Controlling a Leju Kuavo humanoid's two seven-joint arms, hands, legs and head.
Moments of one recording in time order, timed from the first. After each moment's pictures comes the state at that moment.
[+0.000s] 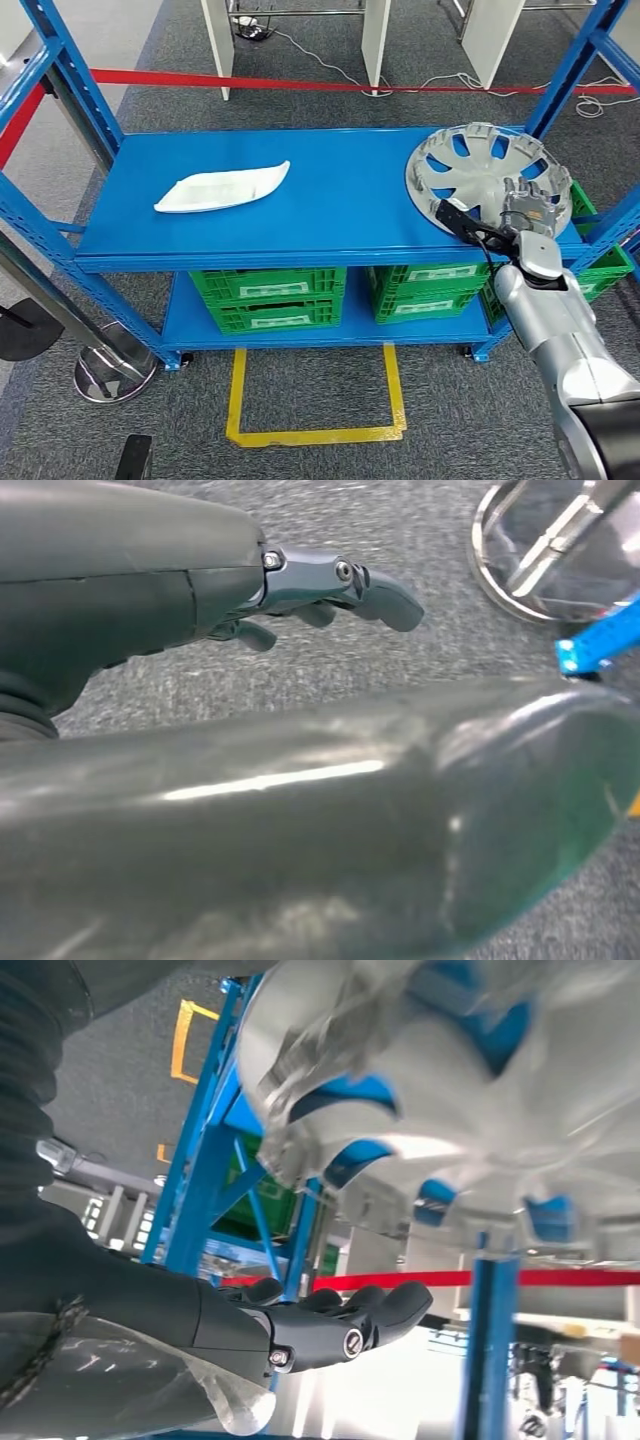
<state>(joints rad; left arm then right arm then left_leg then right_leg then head) -0.13 -0.14 0.92 -0.29 -0.86 0.36 -0.47 -0.73 -0.23 0.28 -0.76 1.32 -0.14 0.27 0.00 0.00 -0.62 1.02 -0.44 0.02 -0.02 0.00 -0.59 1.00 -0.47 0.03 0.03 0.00</state>
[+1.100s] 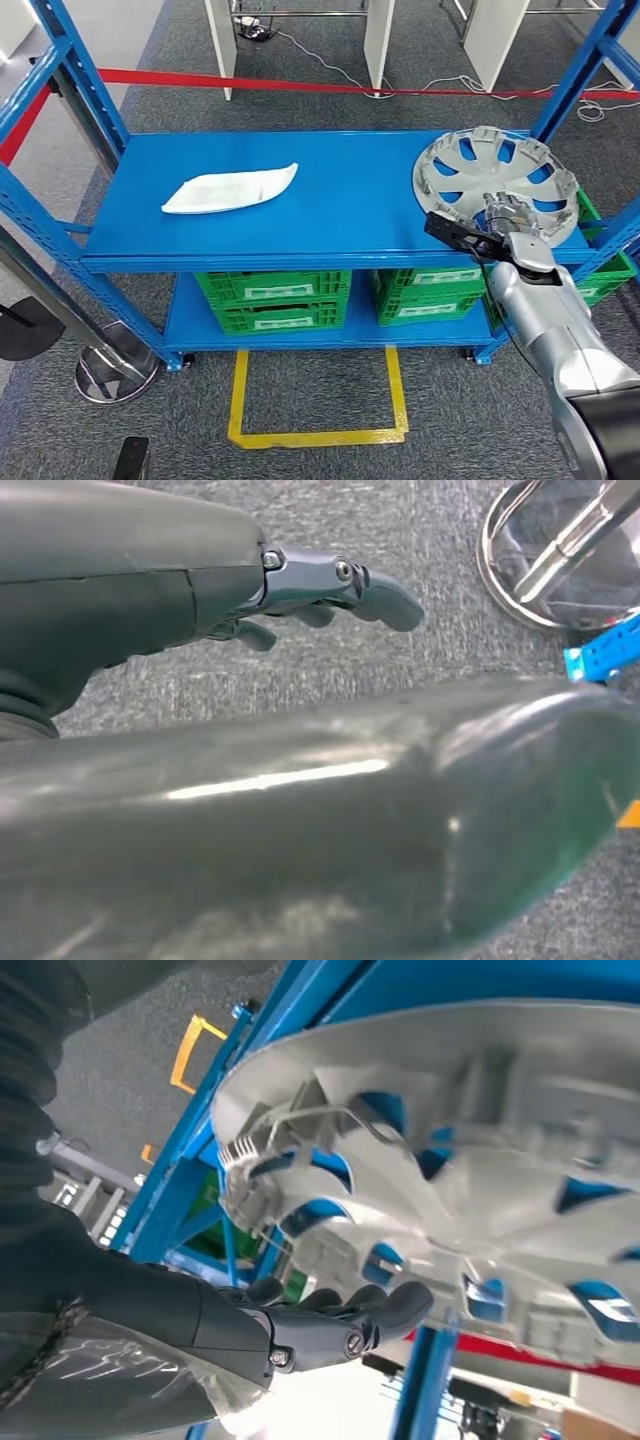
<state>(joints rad) -0.13 -0.14 0.91 -0.29 -0.85 0.36 -0.47 -0.77 -0.23 0.33 -0.68 1.27 -0.01 0.23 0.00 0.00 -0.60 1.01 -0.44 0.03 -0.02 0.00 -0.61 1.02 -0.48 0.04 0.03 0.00</state>
